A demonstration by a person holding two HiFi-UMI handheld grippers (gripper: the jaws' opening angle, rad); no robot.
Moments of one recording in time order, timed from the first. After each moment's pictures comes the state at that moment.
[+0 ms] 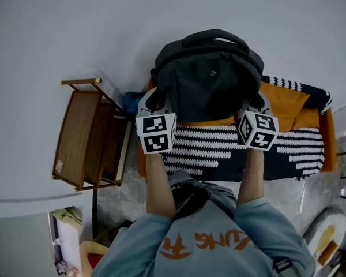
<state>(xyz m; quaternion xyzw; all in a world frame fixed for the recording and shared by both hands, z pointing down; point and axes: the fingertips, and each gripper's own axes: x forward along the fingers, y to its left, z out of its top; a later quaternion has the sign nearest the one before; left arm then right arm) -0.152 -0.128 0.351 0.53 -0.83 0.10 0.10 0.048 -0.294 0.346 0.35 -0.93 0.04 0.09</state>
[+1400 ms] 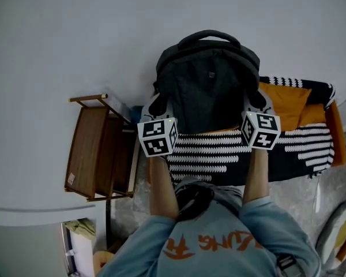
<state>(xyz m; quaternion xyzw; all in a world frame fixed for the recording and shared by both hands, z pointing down) -0.137 -0.129 0.332 0.56 -0.82 0.07 0.09 0.071 -0.287 0.323 0.36 -0.93 0.04 0.06</state>
